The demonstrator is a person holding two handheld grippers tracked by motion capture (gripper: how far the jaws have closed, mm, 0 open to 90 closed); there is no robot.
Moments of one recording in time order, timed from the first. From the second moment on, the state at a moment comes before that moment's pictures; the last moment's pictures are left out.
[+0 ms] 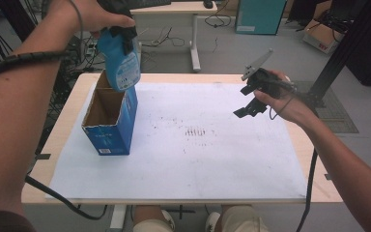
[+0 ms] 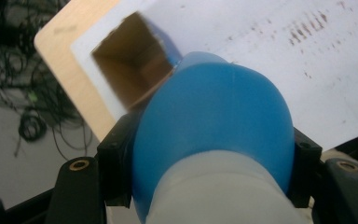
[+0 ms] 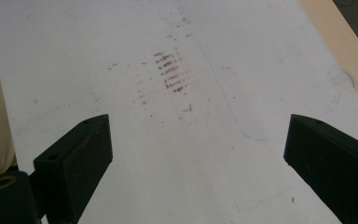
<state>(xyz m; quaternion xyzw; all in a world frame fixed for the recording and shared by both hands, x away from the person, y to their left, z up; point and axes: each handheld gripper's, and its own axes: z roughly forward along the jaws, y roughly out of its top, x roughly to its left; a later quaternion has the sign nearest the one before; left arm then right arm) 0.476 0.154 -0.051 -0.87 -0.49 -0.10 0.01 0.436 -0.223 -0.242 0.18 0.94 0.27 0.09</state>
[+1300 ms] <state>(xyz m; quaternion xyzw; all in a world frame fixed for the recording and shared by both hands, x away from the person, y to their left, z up) 0.470 0.237 -0.029 -0.69 -0.72 -0.08 -0.04 0.444 -0.250 -0.210 0.17 0.96 0.20 0.10</state>
